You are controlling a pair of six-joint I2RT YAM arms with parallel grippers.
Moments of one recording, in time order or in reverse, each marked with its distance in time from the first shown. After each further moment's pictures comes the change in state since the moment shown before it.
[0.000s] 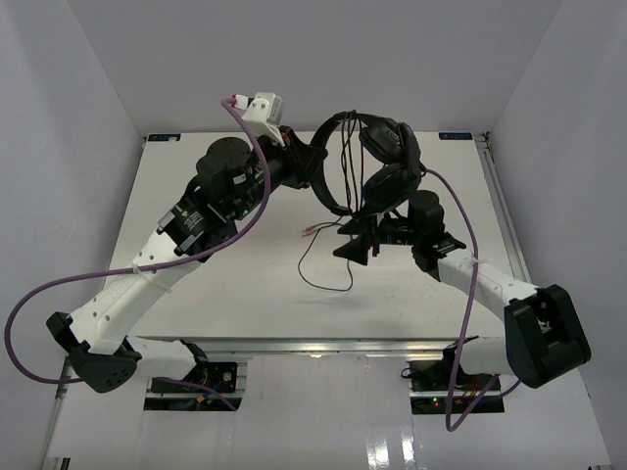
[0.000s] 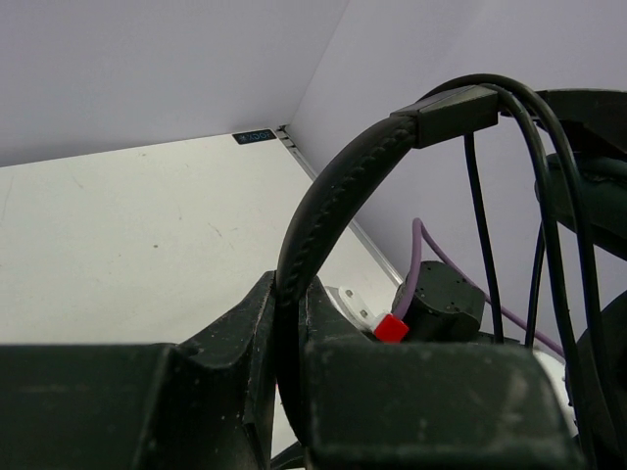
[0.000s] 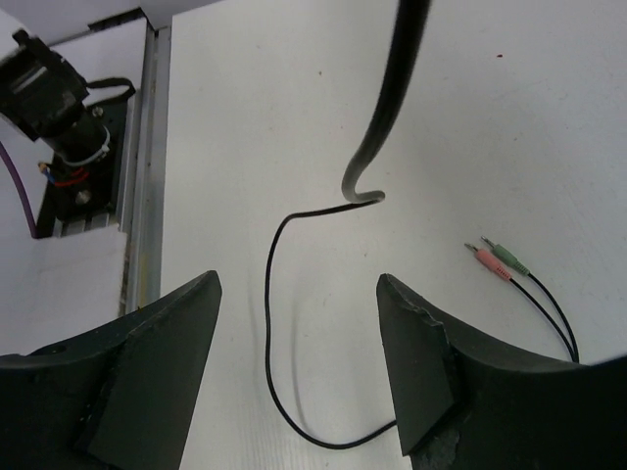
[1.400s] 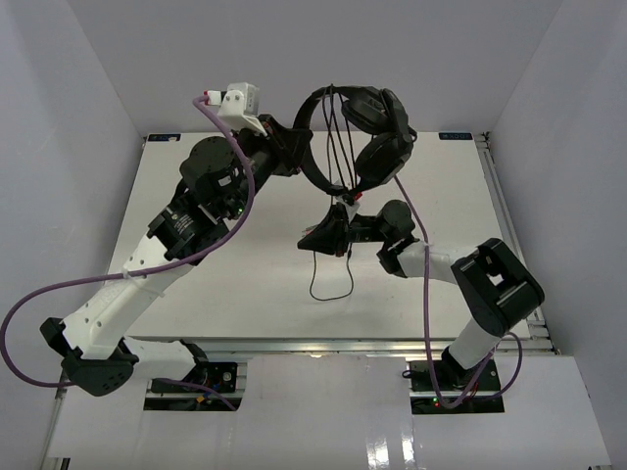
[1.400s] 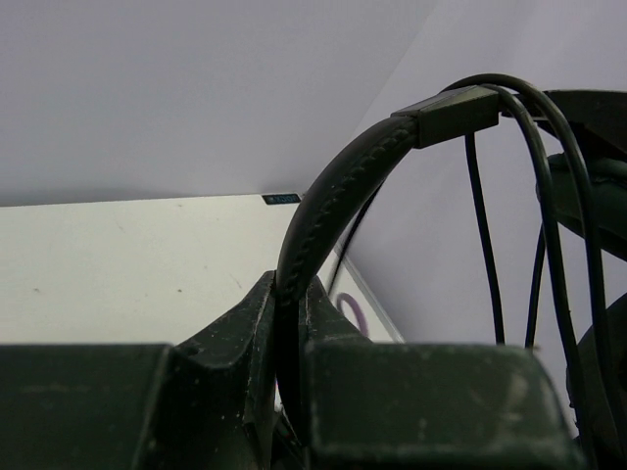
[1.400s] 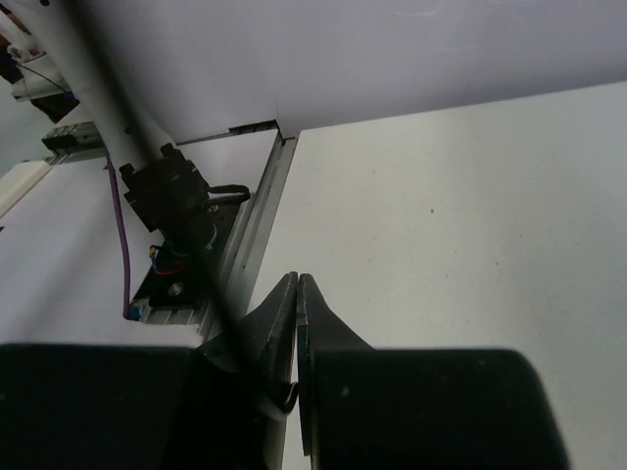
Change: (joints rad) left arm 0.000 -0.029 0.025 0.054 -0.179 -0.014; right arm 0.187 0.338 0.049 0.825 -0.064 0.510
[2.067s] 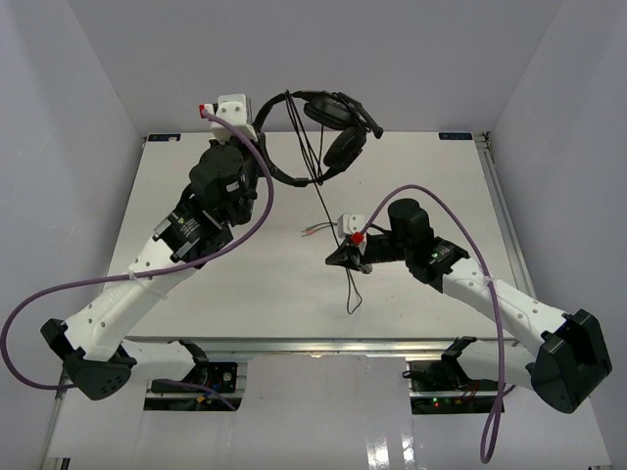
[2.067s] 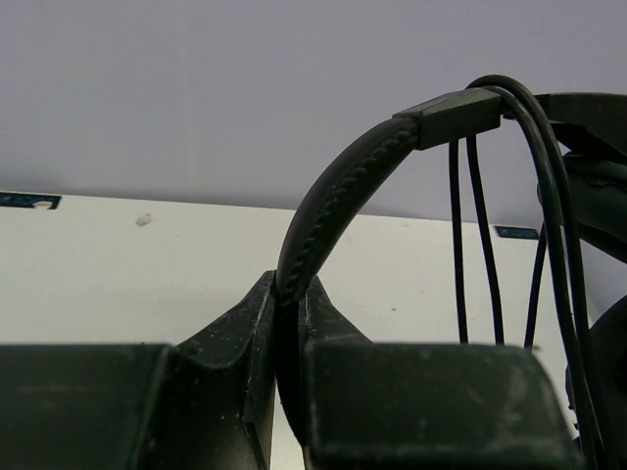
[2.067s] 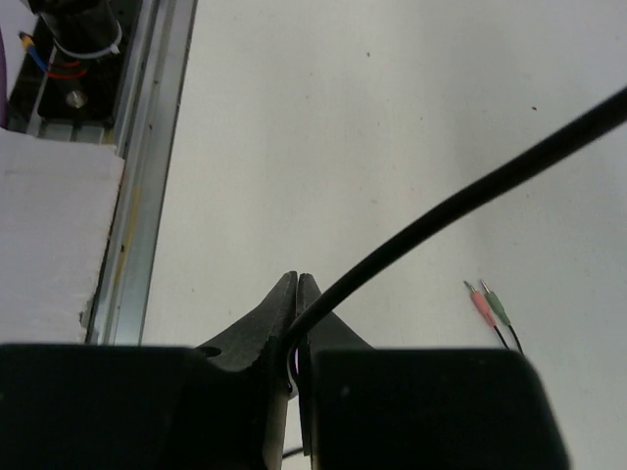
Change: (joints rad) left arm 0.017 -0.022 -0.099 0.005 -0.422 0.266; right arm 0.043 -0.469 0.051 -1.198 0.217 -0.910
